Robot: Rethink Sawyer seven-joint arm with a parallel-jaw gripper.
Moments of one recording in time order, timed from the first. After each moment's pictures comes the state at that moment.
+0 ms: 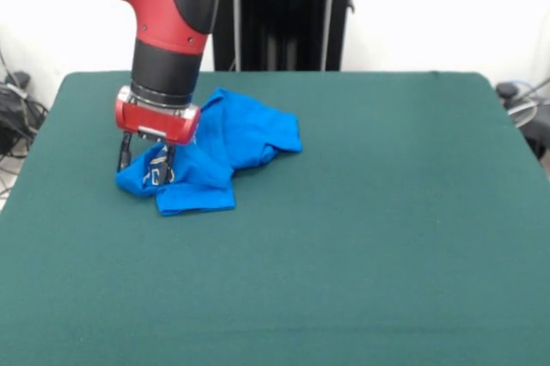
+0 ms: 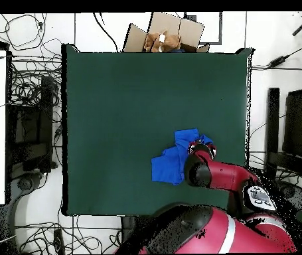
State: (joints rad) arm -0.48 -0.39 -0.12 1.68 -0.41 -0.09 1.73
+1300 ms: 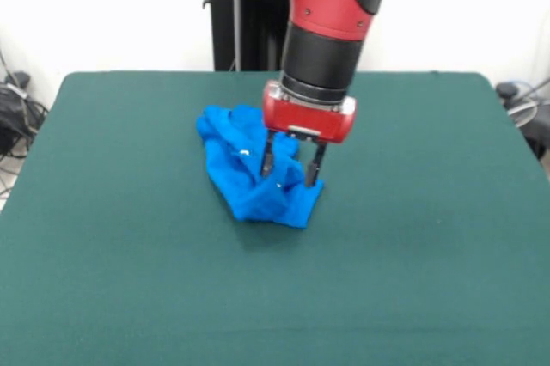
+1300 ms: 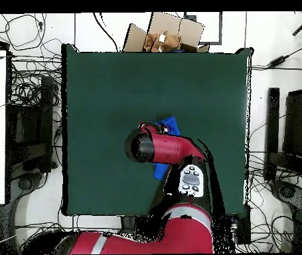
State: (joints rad) arm -0.11 -0.50 -0.15 1.67 -0.07 0.16 1.73
